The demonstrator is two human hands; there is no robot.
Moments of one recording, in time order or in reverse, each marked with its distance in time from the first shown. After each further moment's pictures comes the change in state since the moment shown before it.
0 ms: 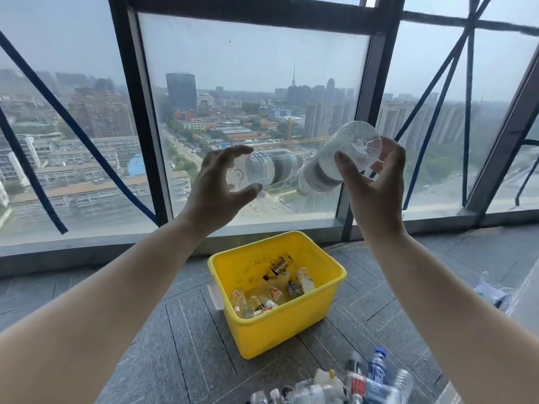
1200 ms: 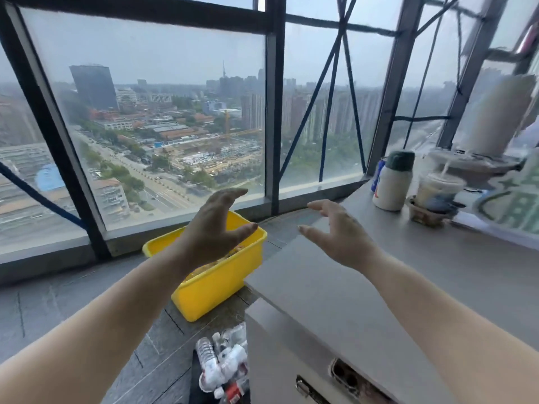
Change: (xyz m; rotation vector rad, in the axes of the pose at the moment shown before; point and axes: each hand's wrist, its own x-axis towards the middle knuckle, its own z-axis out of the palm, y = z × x) left_hand -0.163 0.243 0.028 -0.049 -0.512 -0.008; right_hand -0.138 -0.095 -0.275 -0.702 -0.490 0.235
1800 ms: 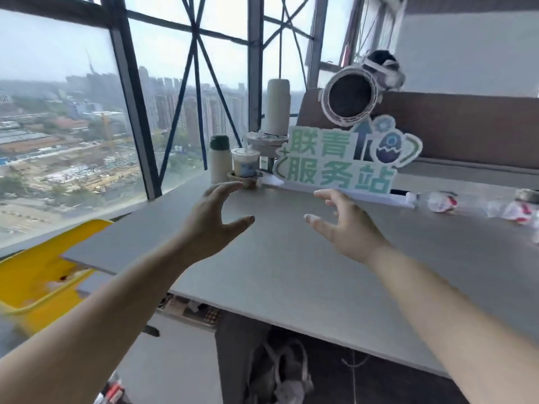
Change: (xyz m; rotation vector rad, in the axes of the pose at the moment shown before) left_hand -0.090 0.279 0.146 -0.176 -0.090 0.305; right_hand -0.287 0.095 -0.247 -0.110 0.288 0.318
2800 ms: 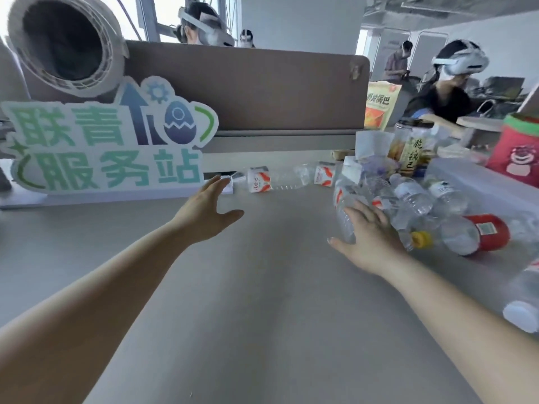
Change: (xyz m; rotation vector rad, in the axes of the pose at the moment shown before) left_hand 0.170 0.211 0.351 -0.055 -0.419 0.257; right_hand -0.083 0.321 -0.238 -0.655 0.082 0.650
